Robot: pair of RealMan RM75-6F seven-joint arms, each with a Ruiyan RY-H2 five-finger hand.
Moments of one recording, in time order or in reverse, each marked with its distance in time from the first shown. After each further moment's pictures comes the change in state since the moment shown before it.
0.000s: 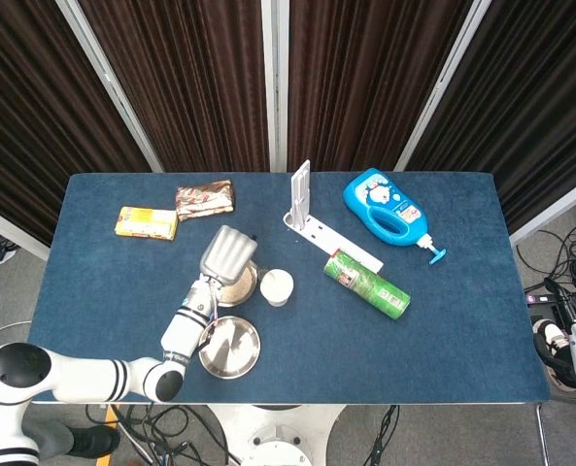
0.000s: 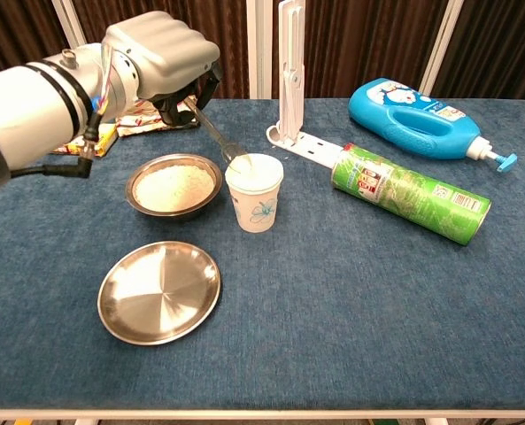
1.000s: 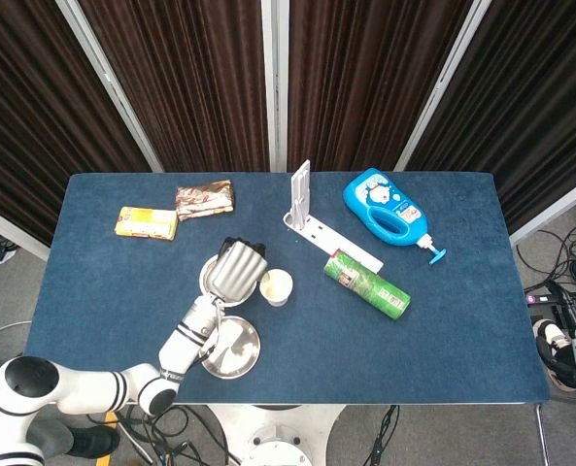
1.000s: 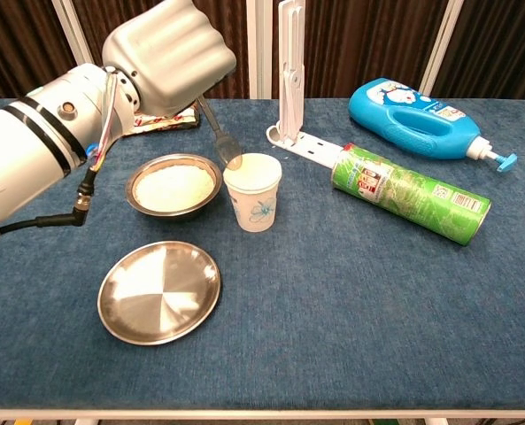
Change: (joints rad) left arm 0.086 -0.074 0.053 0.098 0.329 0.111 0.206; right arm -0.019 0.009 -0.005 -0.013 -0.014 0.028 0.001
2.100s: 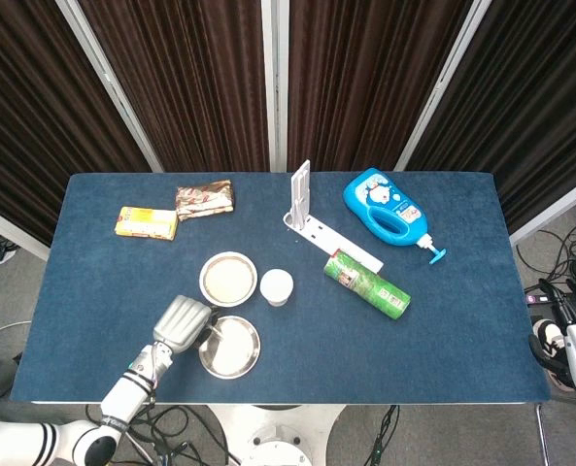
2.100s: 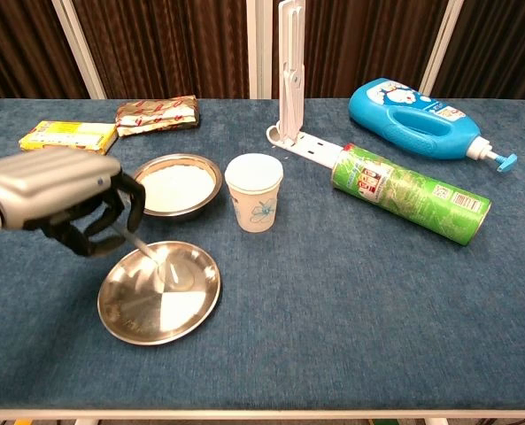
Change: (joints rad) left arm 0.344 0.188 0.112 -0.274 0.004 -0.198 -0.700; right arm 0.014 -0.012 0.002 0.008 -0.011 -0.015 0.010
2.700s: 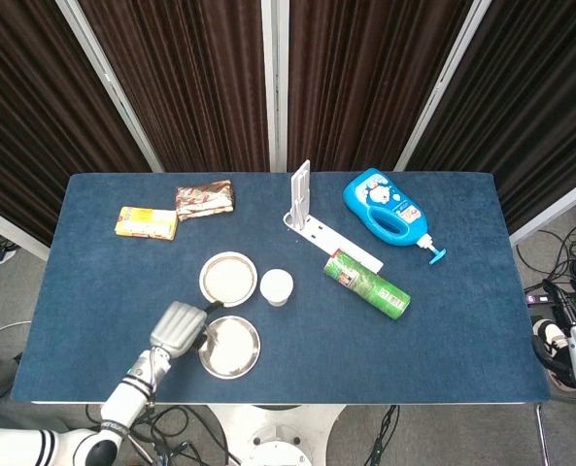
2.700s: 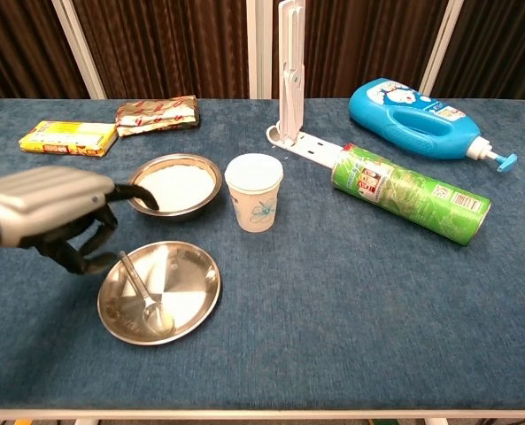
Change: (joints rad) left arm 0.042 0.019 -0.023 -0.059 -0.056 0.003 0.030; right arm -0.005 0.007 0.000 -0.003 0.001 0.007 -0.002
